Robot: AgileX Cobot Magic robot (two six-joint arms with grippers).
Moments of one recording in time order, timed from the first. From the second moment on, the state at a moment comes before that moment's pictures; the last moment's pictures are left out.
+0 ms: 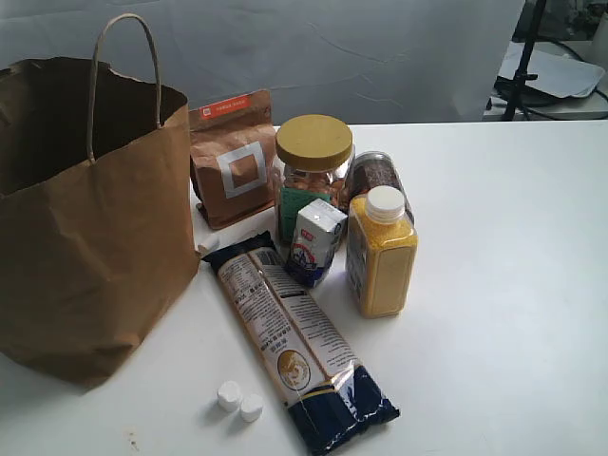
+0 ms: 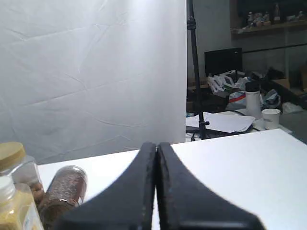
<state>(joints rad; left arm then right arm) 0.09 0.00 0.00 0.06 0.26 -0.04 0.21 0.00 0.00 0.16 0.02 -0.03</state>
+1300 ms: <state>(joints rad) 0.09 0.00 0.00 0.06 0.26 -0.04 0.67 1.42 -1.22 0.29 0.51 -0.32</state>
